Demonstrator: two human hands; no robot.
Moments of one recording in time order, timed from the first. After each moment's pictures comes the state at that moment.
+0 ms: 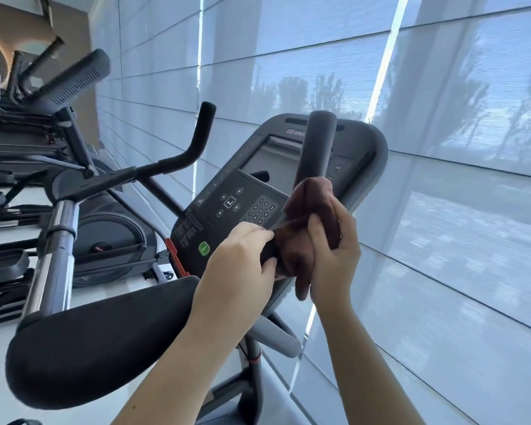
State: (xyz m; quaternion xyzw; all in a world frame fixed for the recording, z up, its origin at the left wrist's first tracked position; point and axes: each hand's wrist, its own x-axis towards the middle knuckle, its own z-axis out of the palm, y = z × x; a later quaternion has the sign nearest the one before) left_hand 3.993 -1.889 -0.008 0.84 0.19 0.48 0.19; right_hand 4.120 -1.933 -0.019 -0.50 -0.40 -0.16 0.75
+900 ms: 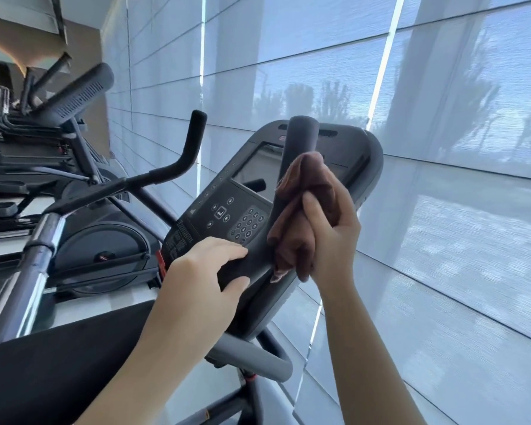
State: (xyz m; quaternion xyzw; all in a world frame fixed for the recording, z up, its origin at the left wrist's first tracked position) left_hand 3.992 -1.883 -0.004 0.84 0.19 0.47 0.21; right_hand 4.161 -1.926 0.018 -0.44 -0.45 -0.08 0.77
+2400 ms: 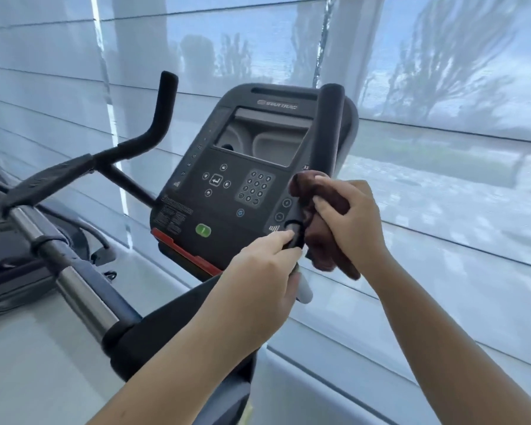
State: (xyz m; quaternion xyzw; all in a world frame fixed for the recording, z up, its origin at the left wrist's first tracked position) left_hand 3.903 -1.835 -0.025 0.93 -0.06 0.31 0.19; right_hand 4.048 -1.941 0.000 -0.76 -0.32 -0.25 0.50
